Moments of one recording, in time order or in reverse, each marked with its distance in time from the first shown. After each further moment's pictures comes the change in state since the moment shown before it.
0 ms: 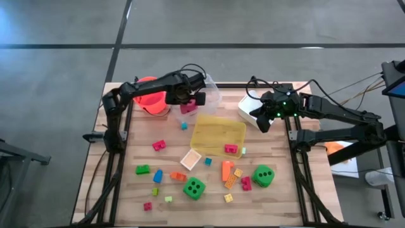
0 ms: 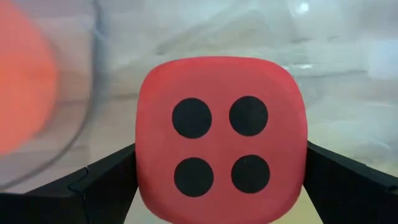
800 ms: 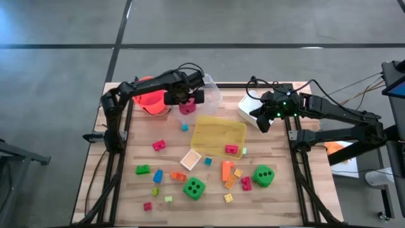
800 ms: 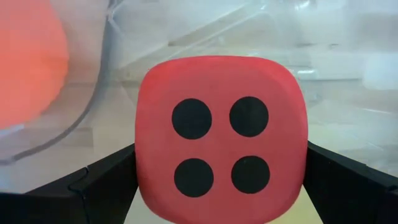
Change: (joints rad) left arm 0.007 -0.028 0.030 -0.054 -0.012 -0.098; right arm 0.000 0.000 0.000 0.000 0.000 0.000
